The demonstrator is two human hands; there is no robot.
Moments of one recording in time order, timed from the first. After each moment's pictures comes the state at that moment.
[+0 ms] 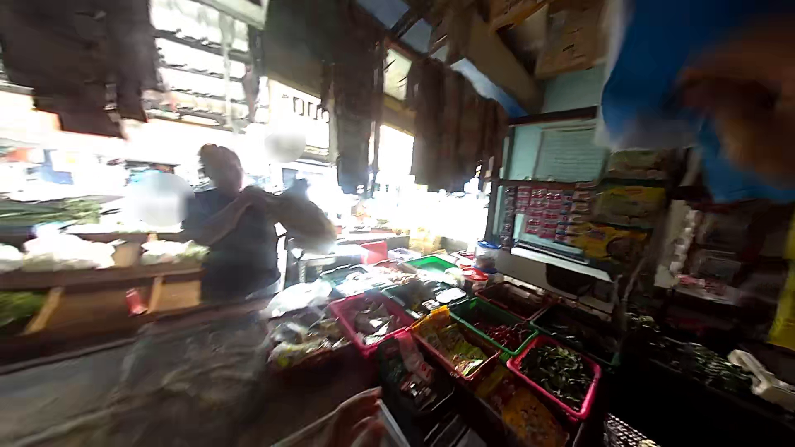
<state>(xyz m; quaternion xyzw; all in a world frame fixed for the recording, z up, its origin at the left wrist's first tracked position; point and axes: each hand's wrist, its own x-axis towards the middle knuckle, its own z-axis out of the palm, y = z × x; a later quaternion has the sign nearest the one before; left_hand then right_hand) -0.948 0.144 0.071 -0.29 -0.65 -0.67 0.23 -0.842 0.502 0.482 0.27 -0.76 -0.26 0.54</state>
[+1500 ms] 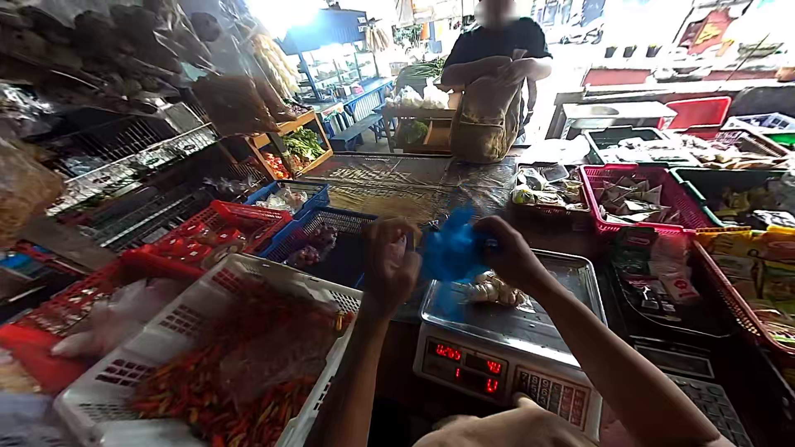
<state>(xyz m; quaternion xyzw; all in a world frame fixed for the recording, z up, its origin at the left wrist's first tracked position) -0.828 0.052 0.101 0.14 -0.83 -0.33 0.43 -0.997 0.196 0.085 0.48 -0.69 0.53 -0.13</state>
